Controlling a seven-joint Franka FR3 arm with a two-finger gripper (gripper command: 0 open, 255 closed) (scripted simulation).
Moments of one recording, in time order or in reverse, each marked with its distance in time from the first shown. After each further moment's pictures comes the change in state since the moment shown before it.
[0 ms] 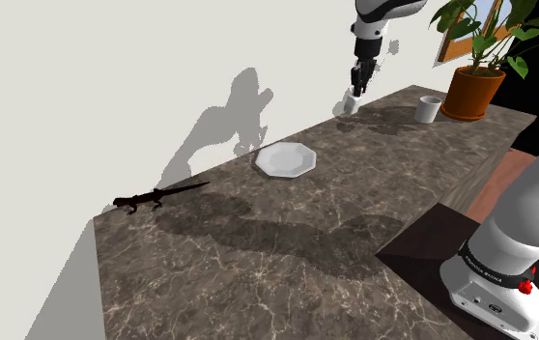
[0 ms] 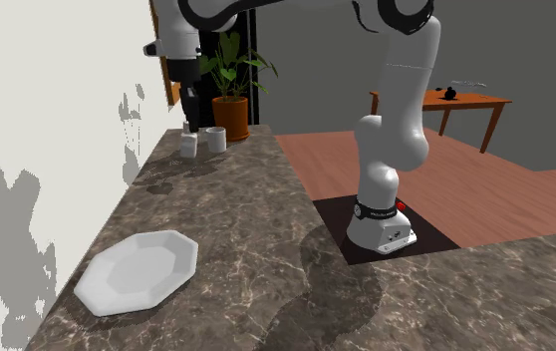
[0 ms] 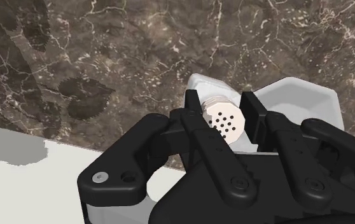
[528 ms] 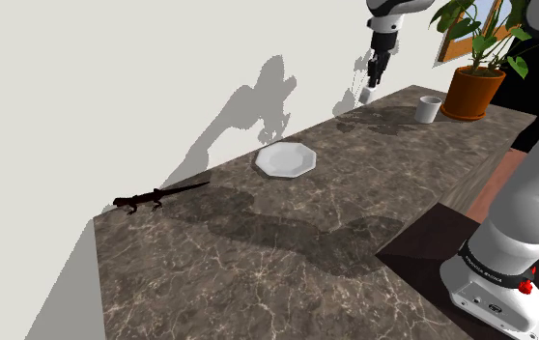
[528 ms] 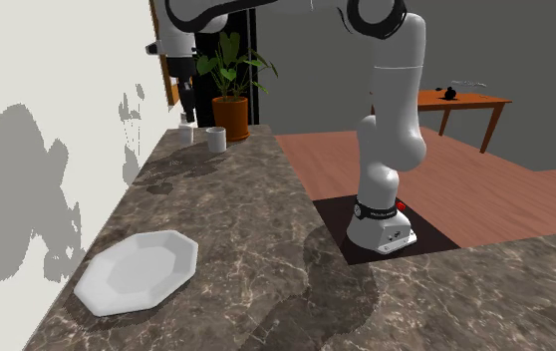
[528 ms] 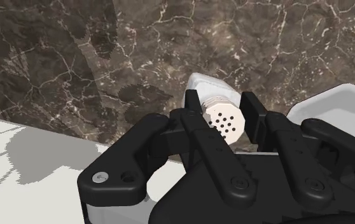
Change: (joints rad) arm -0.090 0.146 -0.100 0.172 0.029 -0.029 -0.197
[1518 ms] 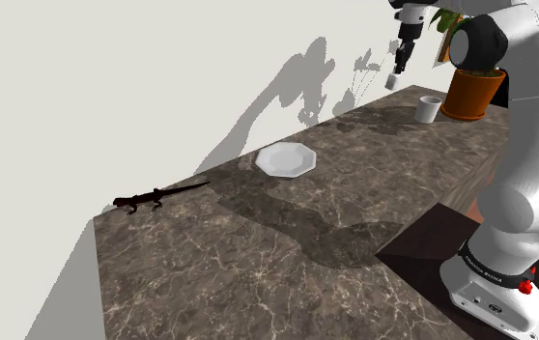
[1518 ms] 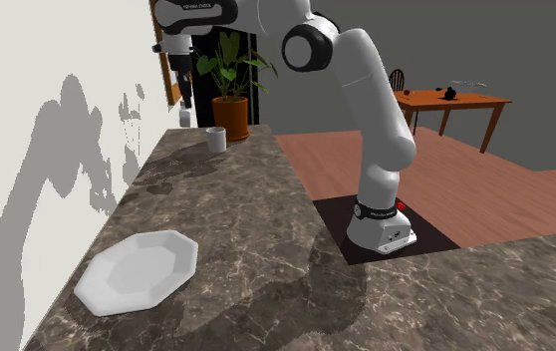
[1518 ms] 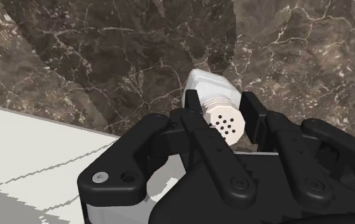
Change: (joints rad) arm -0.273 0.451 -0.098 0.612 0.156 -0.187 -0.330
